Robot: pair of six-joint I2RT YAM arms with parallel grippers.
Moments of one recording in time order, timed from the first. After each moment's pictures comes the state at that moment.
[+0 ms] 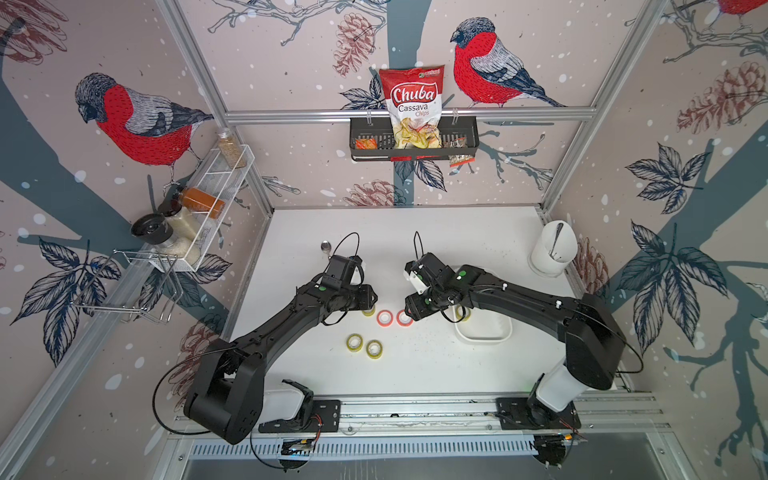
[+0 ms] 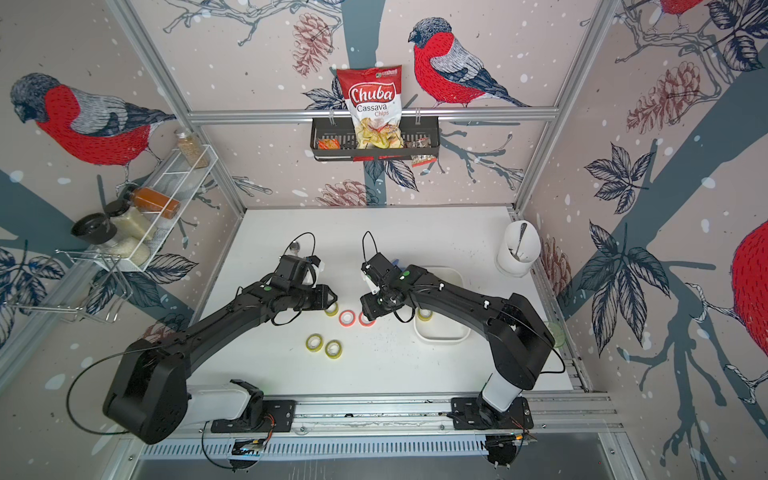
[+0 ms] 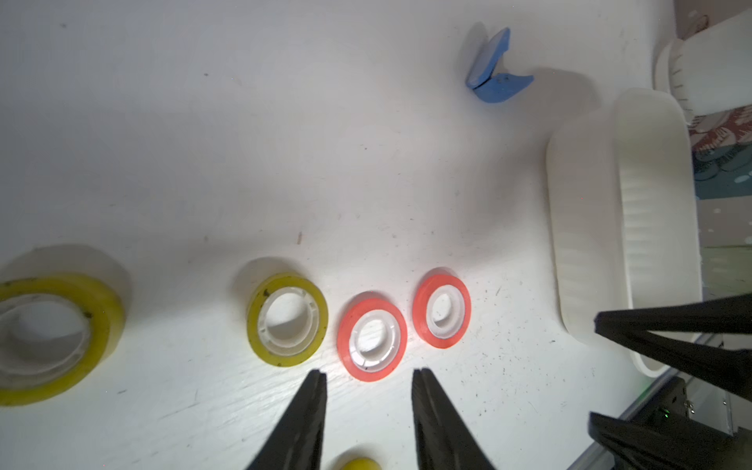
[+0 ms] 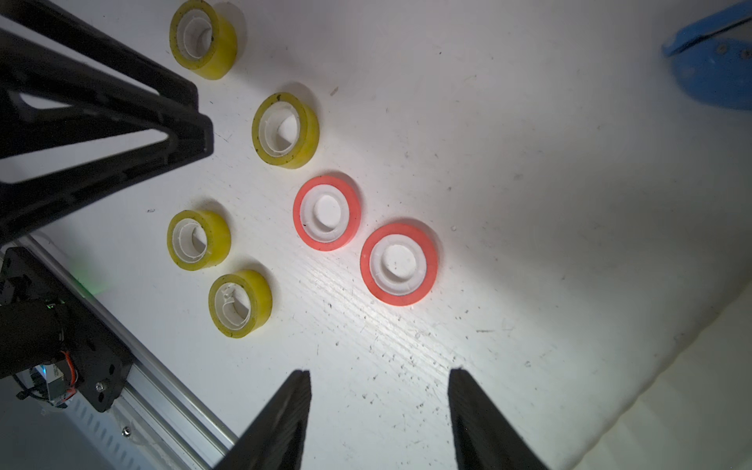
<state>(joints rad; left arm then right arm) -0.41 1.32 0.80 -0.45 0.26 -0.42 0.92 1.64 1.22 -0.68 -0.13 0.35</state>
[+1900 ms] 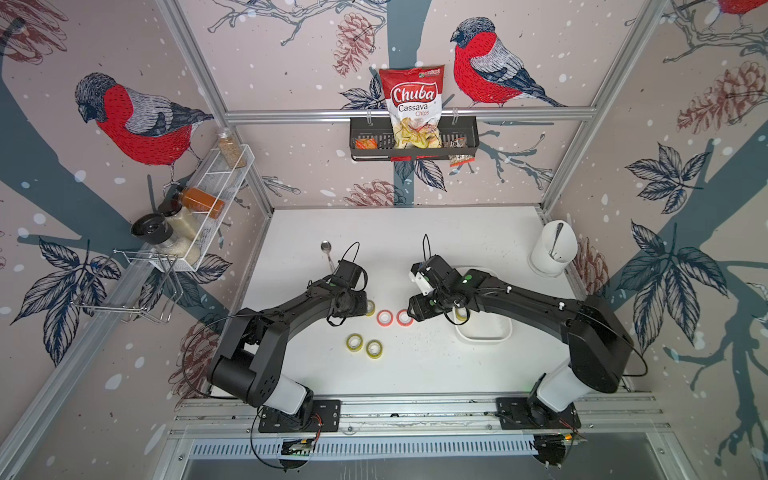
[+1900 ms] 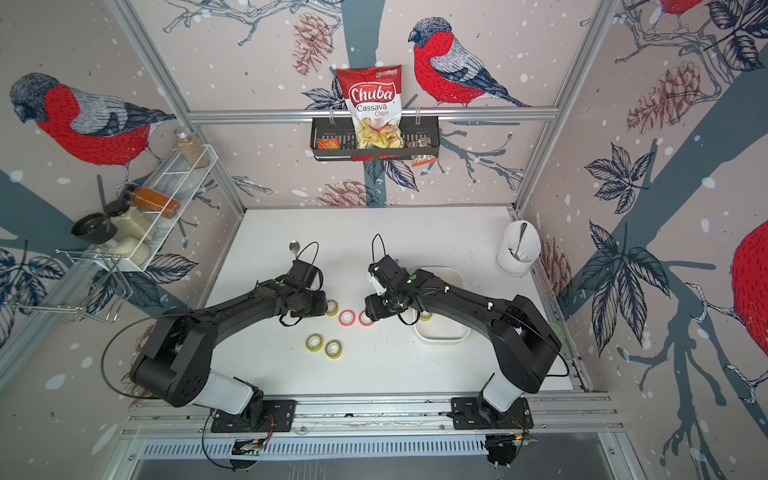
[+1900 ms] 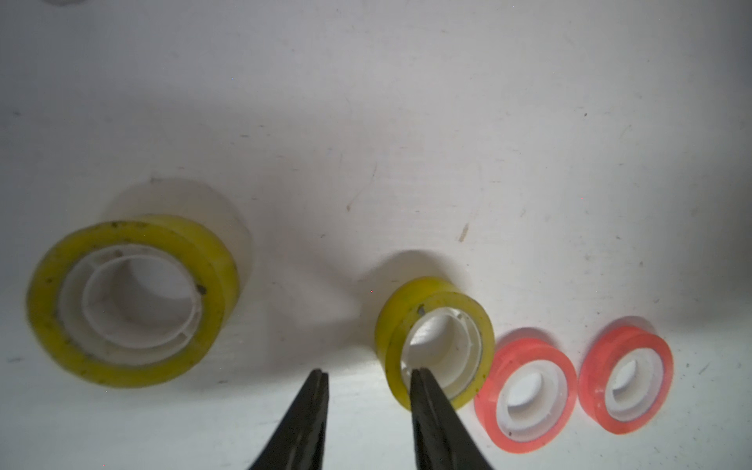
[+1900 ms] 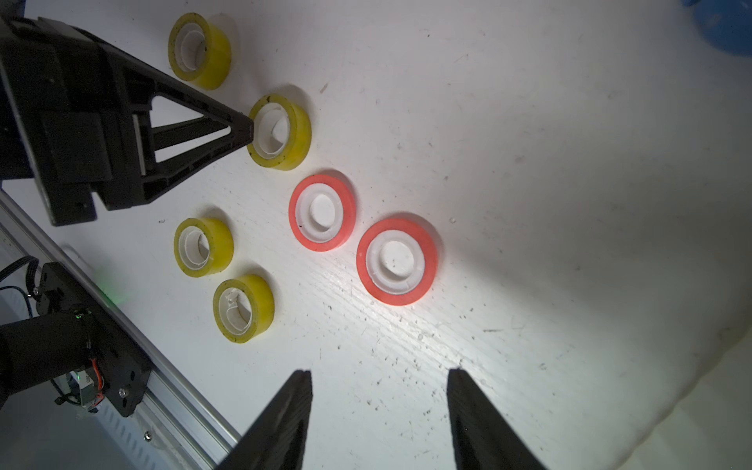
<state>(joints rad) -0.41 1.51 0.79 -0.46 0.08 -0.47 0.88 1.61 1.12 -0.59 -0.19 0.40</state>
